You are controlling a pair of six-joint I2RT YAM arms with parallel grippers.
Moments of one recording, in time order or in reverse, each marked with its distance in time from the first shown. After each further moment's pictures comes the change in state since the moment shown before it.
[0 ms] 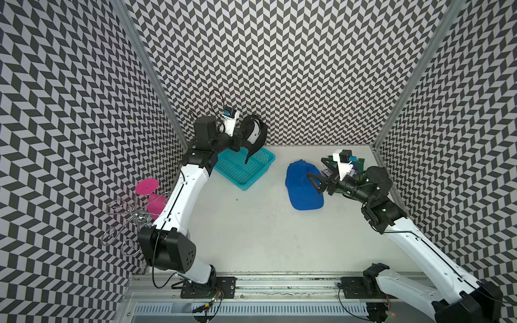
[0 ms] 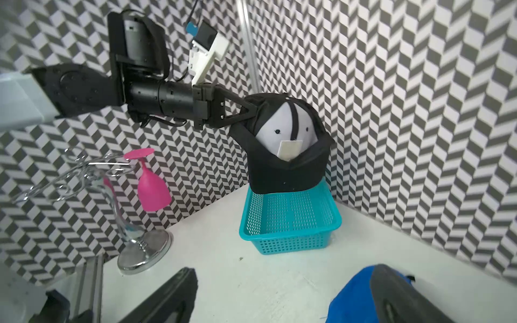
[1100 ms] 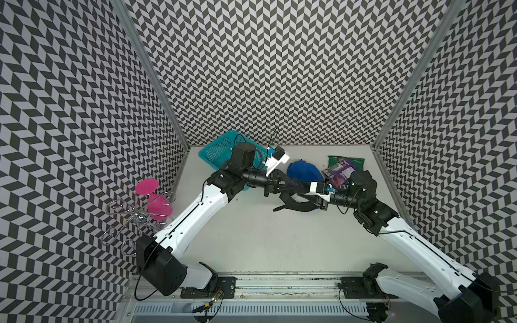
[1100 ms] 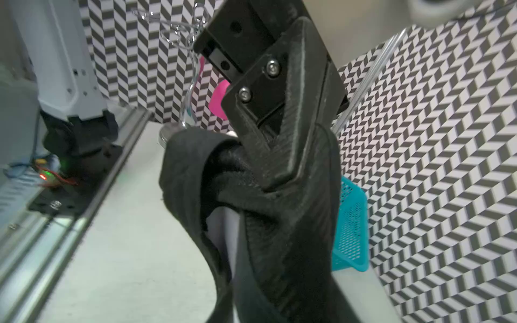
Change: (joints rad) left arm -0.386 -0.127 -0.311 0.093 0.633 -0.230; right arm 0.111 0.037 -0.058 -0.094 -0.187 -0.580
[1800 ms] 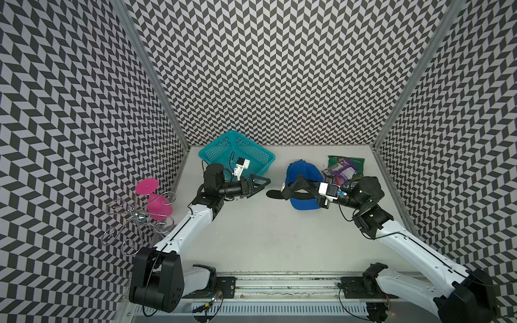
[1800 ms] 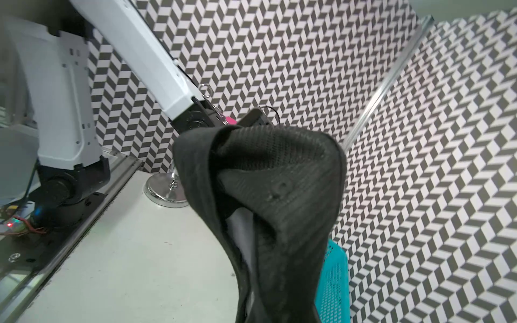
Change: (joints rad) left arm 0.311 -0.122 -0.492 0.456 0.002 -0.789; right arm 0.001 0.003 -0.093 0.451 -0.106 0.095
